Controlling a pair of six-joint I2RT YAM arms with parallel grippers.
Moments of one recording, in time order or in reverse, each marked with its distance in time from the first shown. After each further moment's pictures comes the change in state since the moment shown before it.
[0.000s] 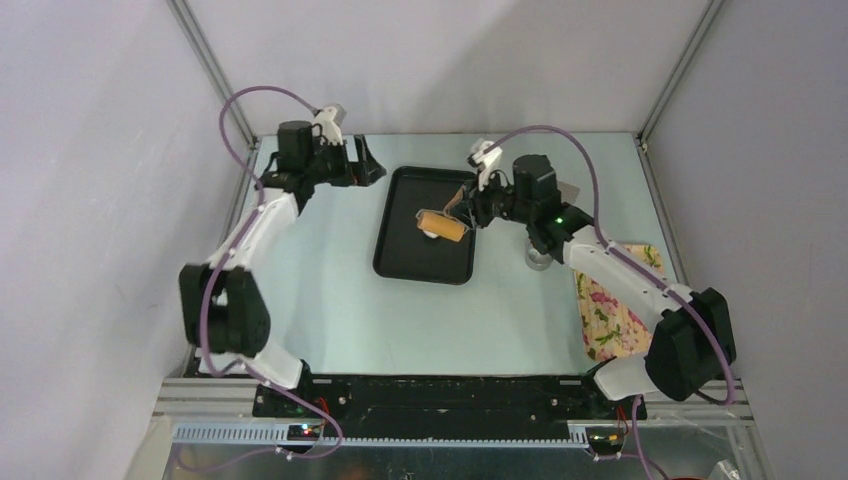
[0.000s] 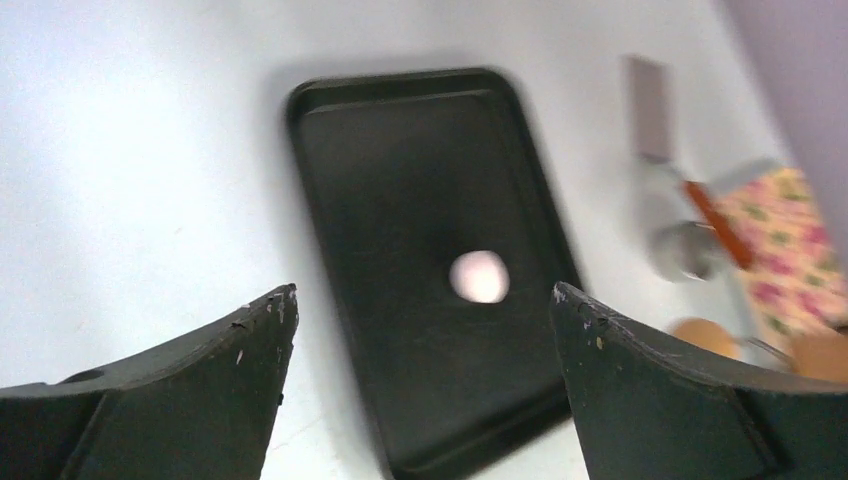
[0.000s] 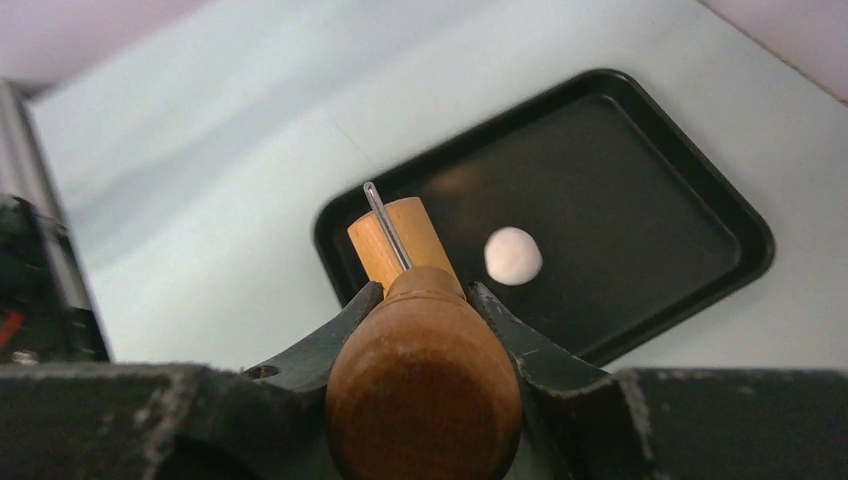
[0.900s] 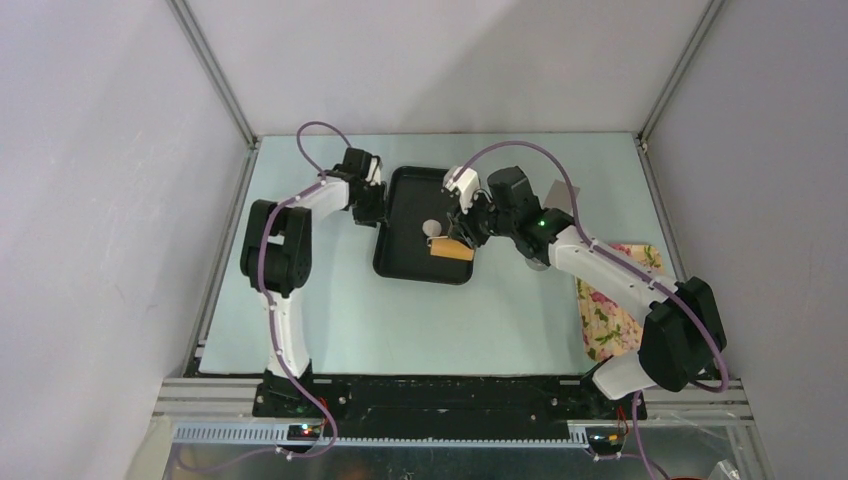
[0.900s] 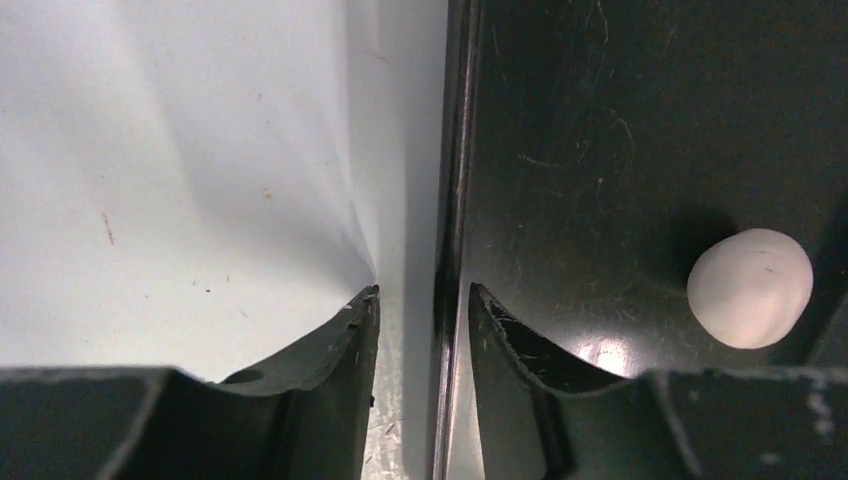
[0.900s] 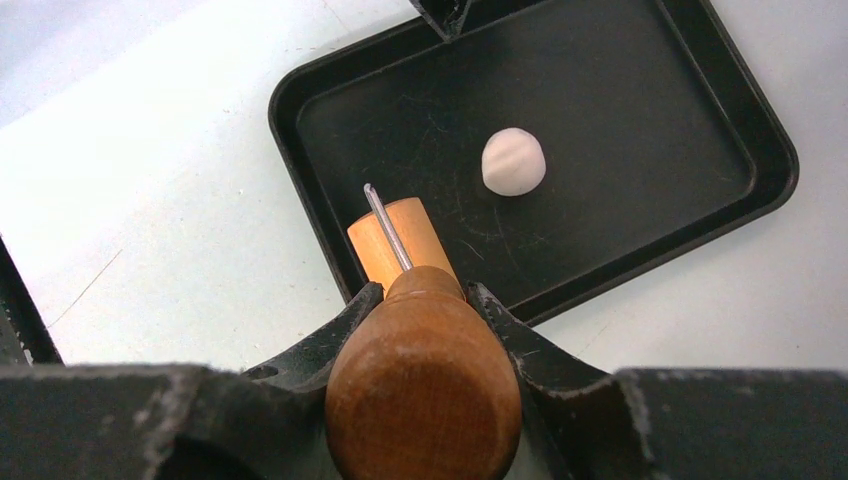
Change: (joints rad) left arm -0.122 0.542 0.178 -0.251 -0.381 -0.048; right arm 0.106 0.084 0.039 -0.234 0.165 -0.258
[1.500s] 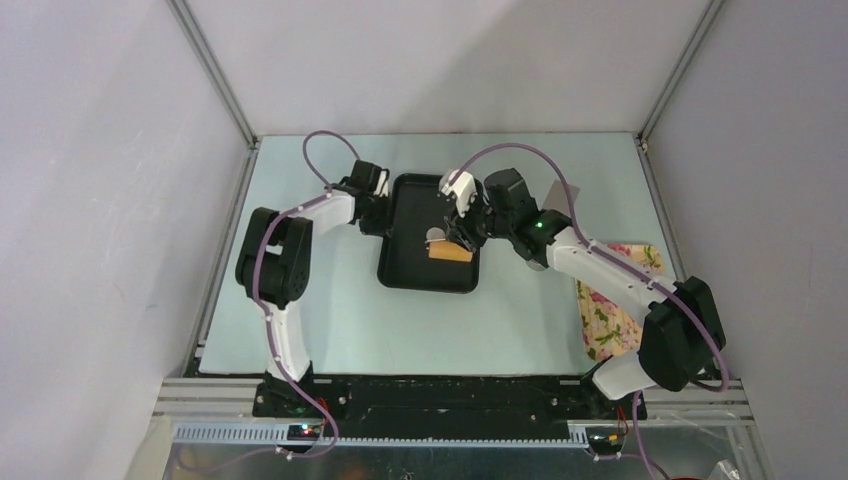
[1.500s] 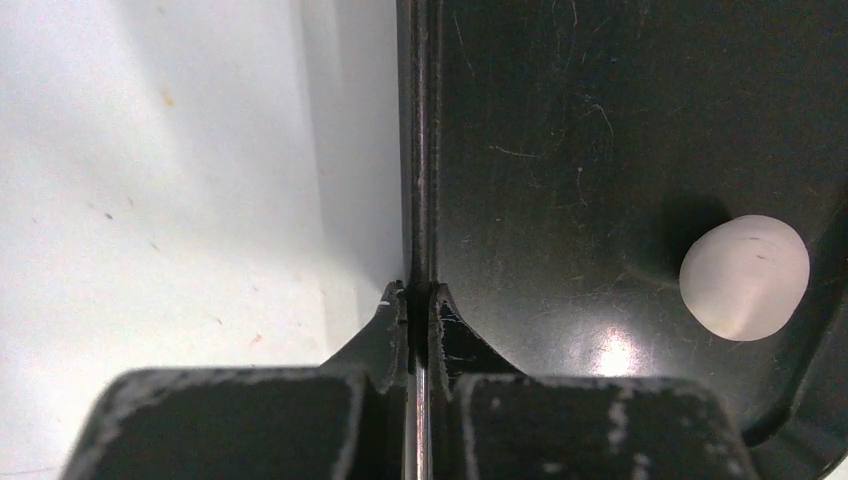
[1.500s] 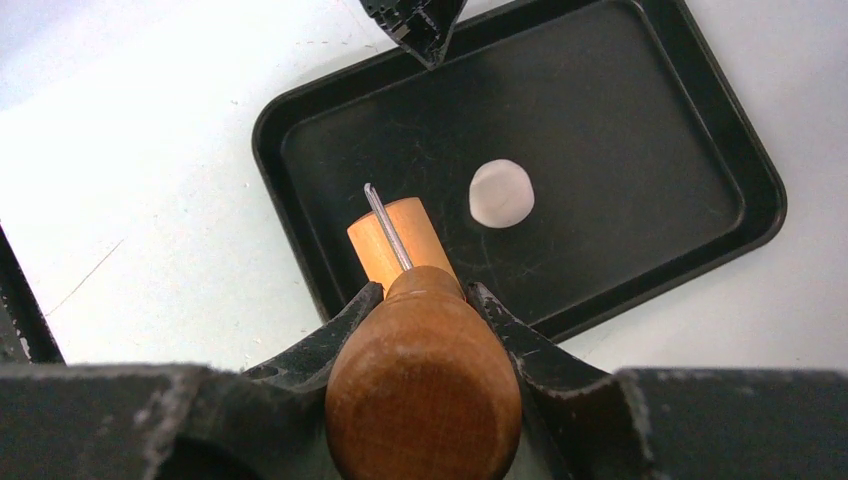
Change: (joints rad) left arm -0.072 -0.071 -0.137 0.060 -0.047 -0.044; right arm 0.015 -0.008 0.000 -0.013 -0.001 -0.029
